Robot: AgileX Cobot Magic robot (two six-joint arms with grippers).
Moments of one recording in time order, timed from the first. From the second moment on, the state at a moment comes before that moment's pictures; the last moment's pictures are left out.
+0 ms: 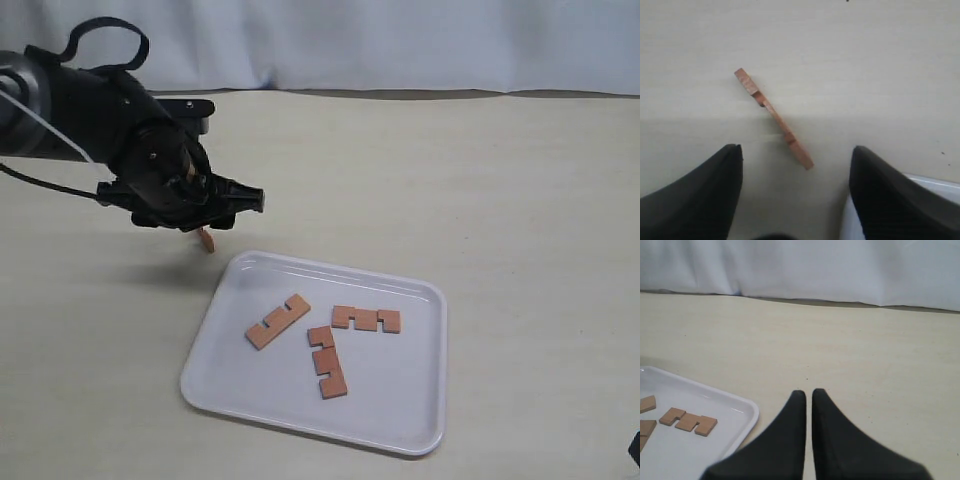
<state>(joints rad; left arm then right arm) -0.53 1.93 -1.14 0.38 0.50 -0.80 -0.23 0.00 0.00 0.33 0.34 -0.35</state>
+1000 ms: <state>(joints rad) -0.52 1.96 -1.13 0.47 0.46 -0.80 -0.23 0.00 0.00 0.33 0.34 -0.35</state>
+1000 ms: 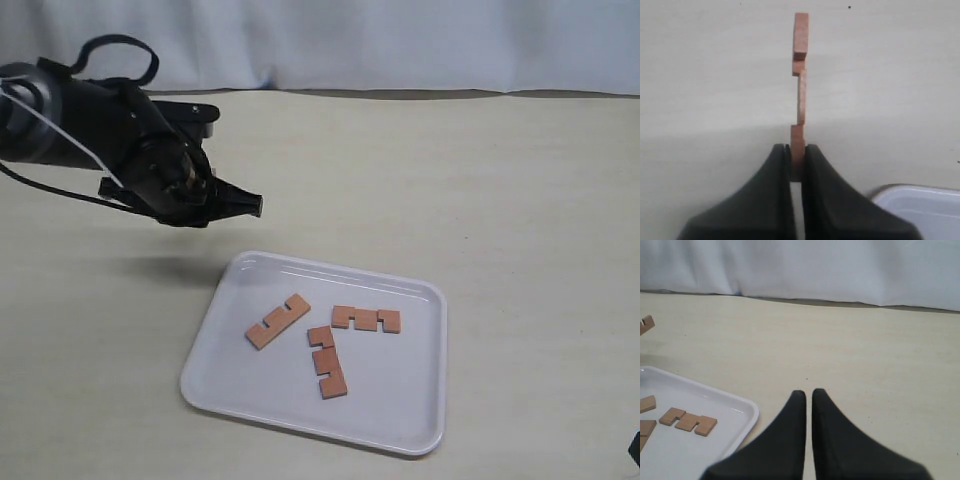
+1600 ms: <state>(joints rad) -0.95 1.77 -1.05 0.30 0.49 -0.47 -0.23 0.00 0.00 0.33 0.34 -0.35</state>
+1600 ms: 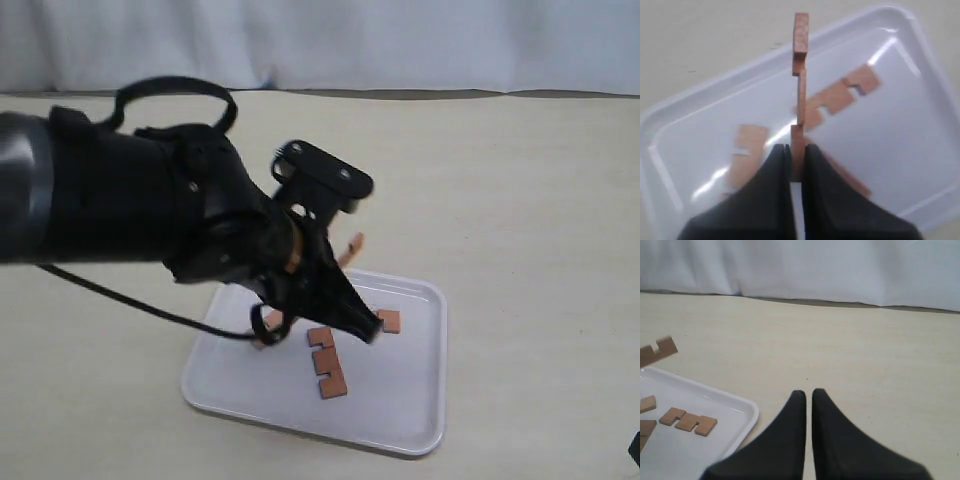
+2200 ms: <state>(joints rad) -1.15 1.94 -1.05 0.24 0.30 -0.44 -0.23 0.00 0.00 0.33 0.34 -0.35</state>
